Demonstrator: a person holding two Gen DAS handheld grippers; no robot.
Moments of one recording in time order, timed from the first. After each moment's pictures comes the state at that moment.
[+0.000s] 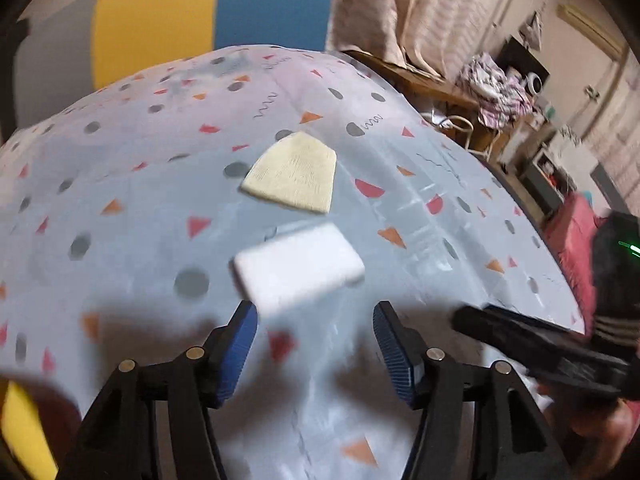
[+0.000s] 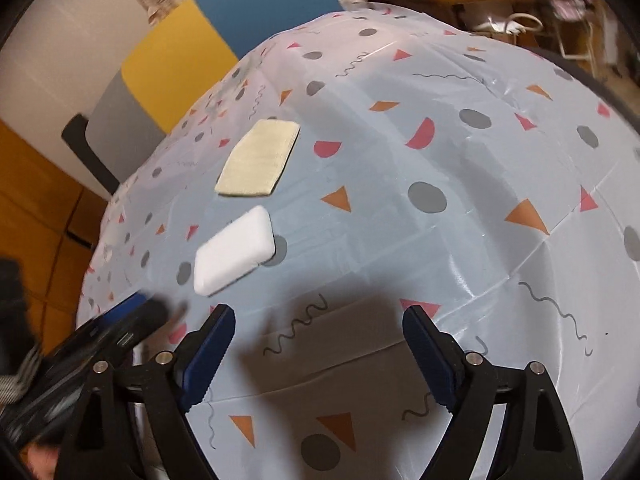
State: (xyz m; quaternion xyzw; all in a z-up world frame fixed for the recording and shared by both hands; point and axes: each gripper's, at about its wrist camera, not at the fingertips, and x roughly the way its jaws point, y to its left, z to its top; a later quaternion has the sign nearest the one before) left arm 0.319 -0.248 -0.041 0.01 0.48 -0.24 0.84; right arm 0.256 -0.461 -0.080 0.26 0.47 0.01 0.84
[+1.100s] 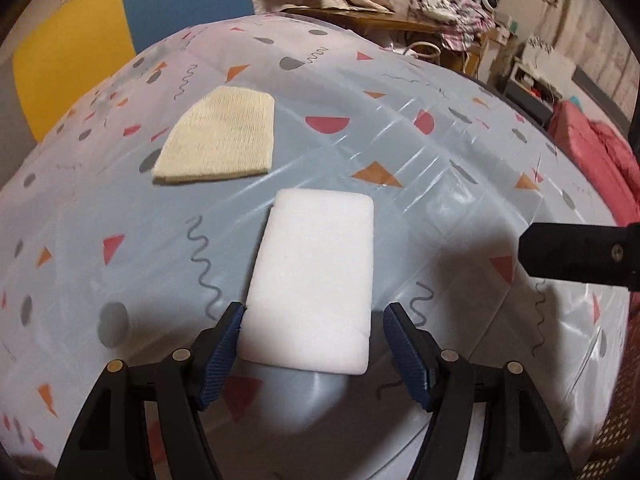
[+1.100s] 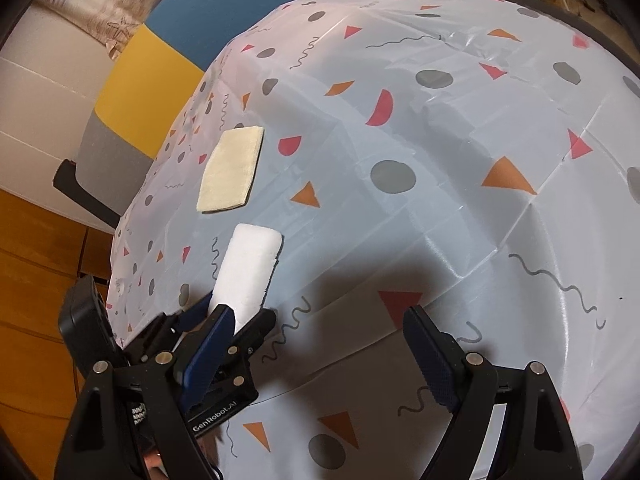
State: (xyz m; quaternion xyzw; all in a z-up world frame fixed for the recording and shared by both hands) left arm 0.320 -0.303 -0.103 0.14 0.48 -0.29 0.81; right arm 0.256 -0.490 -0.098 0.35 0.49 -0.01 0.80
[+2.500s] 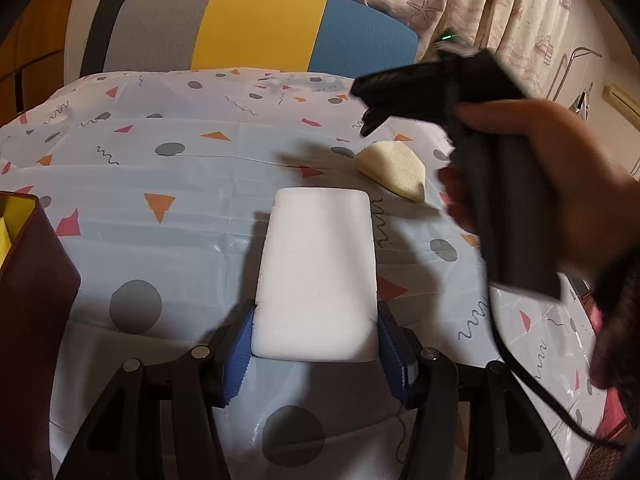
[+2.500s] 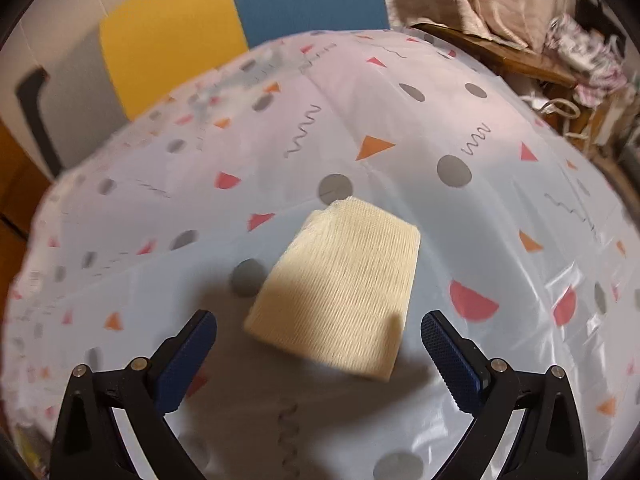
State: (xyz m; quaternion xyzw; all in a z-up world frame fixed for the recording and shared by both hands) left arm 0.257 -0.170 -0.113 -0.10 0.40 -0.13 0.90; right arm 0.467 -0.356 -0.091 0.11 0.49 -0.08 0.86
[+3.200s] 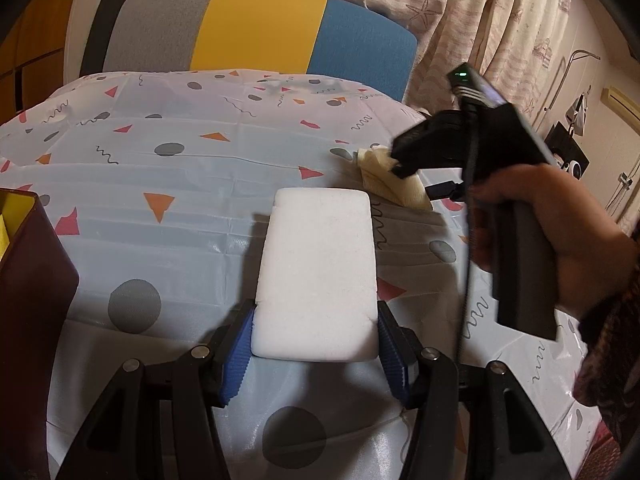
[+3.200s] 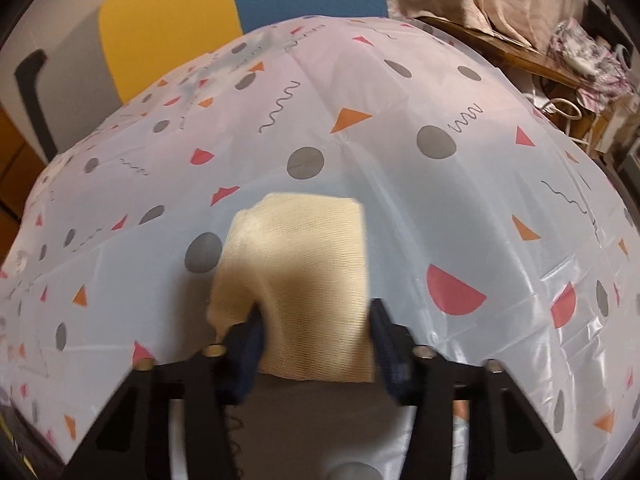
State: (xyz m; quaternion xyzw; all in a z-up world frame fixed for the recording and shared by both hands) left arm 0.256 -0.168 -0.115 -0.11 0.39 -0.14 0.90; right arm 0.444 -0.384 -0.107 0.10 0.50 -0.06 0.86
